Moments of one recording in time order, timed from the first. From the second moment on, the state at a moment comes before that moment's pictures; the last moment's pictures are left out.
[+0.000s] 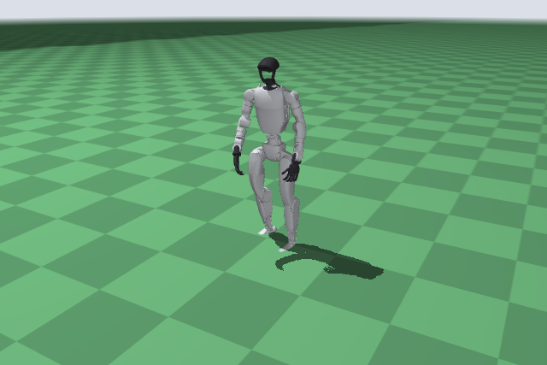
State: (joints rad) left arm -0.15 0.33 -0.59 1.15 -0.03 -0.10 -0.25; right arm -0.23 -0.26 0.46 1.02 0.30 -0.06 0.20; waist 0.08 0.05 0.04; left_leg 0.01 0.03 -0.09 -0.04 -0.27 -0.11; right_leg 0.10 -0.07 -0.43 0.08 -0.20 0.01
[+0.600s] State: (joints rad) left arm 0.04 0.34 -0.42 1.24 0.02 -0.12 -0.25; right arm 0.01 -0.29 0.30 1.01 0.20 -0.09 0.11; waist 0.09 0.04 0.05; left_leg 0.04 0.02 -0.08 -0.04 -0.28 -0.11; right_leg 0.14 -0.07 -0.42 0.03 -0.19 0.04
